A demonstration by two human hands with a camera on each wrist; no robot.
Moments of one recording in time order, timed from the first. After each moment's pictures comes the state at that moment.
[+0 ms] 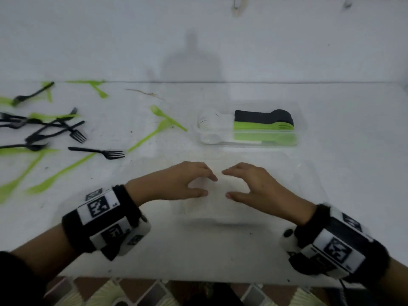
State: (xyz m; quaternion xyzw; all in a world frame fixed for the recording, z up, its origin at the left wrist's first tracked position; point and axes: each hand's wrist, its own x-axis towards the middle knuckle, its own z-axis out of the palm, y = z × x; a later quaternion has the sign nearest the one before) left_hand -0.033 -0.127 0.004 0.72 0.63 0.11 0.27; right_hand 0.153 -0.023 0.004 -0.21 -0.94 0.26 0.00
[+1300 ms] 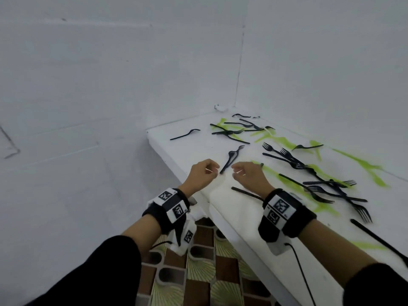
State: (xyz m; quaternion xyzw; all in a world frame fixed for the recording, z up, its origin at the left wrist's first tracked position) left_hand -0.373 -0.596 -0.007 0.12 0.87 0.47 -0.04; right_hand -0.362 -0.426 0.001 0.05 -0.92 0.37 0.06
